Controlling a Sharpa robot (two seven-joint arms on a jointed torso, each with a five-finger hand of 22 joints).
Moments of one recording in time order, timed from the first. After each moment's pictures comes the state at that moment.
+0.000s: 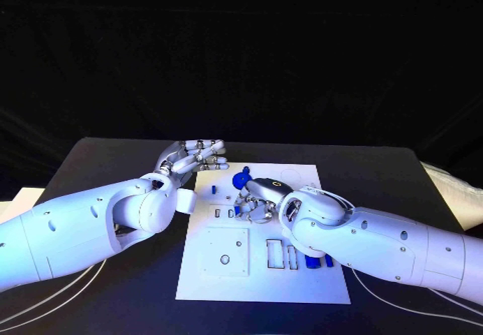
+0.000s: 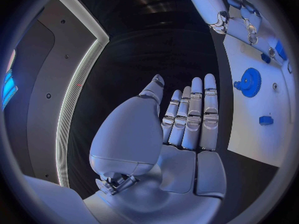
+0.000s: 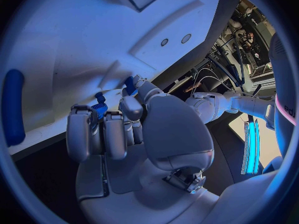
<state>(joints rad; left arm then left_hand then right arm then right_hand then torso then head) 1.14 -0.84 0.00 1.55 0.00 -0.37 0.45 1.41 -0.04 0.08 0.12 0.06 0.96 0.22 0.09 0.07 1.06 0.17 0.08 0.07 1.15 0.10 0.16 0.20 0.17 1.10 0.21 0.21 0.10 1.07 -0.56 -0.01 1.50 -1.53 -0.27 -0.25 1.29 0.00 0.28 -0.01 0.14 1.10 0.11 0.13 0.08 1.33 0.02 1.07 1.13 1.47 -0.05 1.48 1.31 0.07 1.39 0.06 1.46 1.28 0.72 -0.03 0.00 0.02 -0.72</state>
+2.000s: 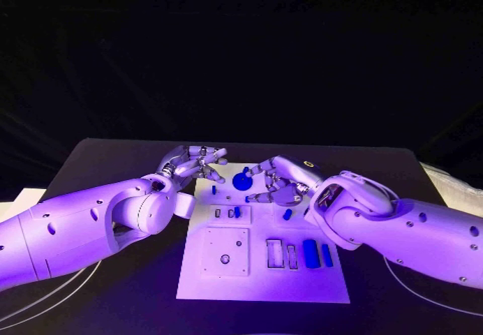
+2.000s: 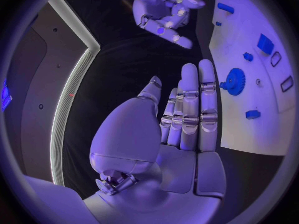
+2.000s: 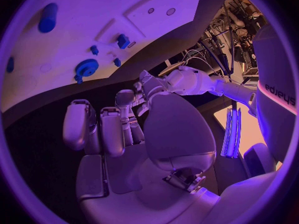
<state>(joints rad) 1.14 -0.86 0.00 1.55 -0.12 -0.37 0.30 1.36 -0.02 0.05 0.11 0.06 1.01 0.17 0.10 0.07 1.23 0.09 0.17 0.12 1.45 0.01 0.55 0.51 0.17 1.39 0.12 0.39 0.20 1.14 -0.79 0.02 1.70 -1.46 -0.42 -0.10 1.27 -0.10 0.10 0.05 0.24 0.90 0.16 0.07 0.07 1.20 0.07 0.91 0.98 1.47 -0.01 1.41 1.28 0.07 1.31 0.11 1.40 1.16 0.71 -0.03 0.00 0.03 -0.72</state>
